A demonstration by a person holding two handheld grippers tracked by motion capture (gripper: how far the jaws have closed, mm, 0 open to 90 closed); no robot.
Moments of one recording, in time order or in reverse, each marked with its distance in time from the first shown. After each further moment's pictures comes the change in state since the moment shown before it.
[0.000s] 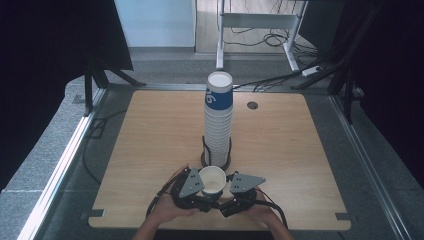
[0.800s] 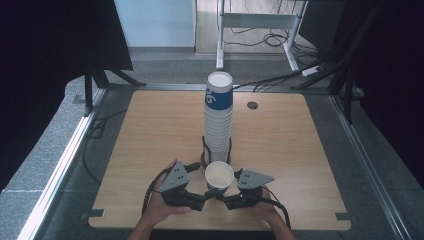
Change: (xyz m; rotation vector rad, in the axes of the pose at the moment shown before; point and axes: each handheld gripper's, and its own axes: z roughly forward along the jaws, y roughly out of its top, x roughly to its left) left arm 0.017 0.005 -0.035 -0.181 -0.041 -0.178; right arm -0.011 -0.002 -0.014 -0.054 -0.079 0.018
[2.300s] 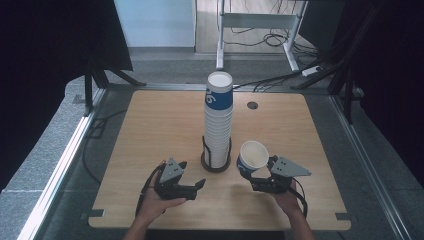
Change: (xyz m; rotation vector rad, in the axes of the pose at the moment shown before) left arm 0.025 -0.025 0.008 0.170 0.198 -0.097; right arm -0.045 0.002 -0.065 -0.139 -0.258 0.066
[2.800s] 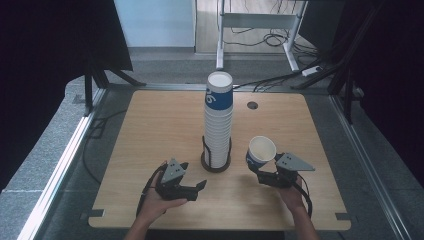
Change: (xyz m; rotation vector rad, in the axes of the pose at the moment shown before) left arm -0.002 -0.001 0.003 0.009 -0.007 0.007; right arm -0.026 -0.013 -0.002 0.048 -0.119 0.035
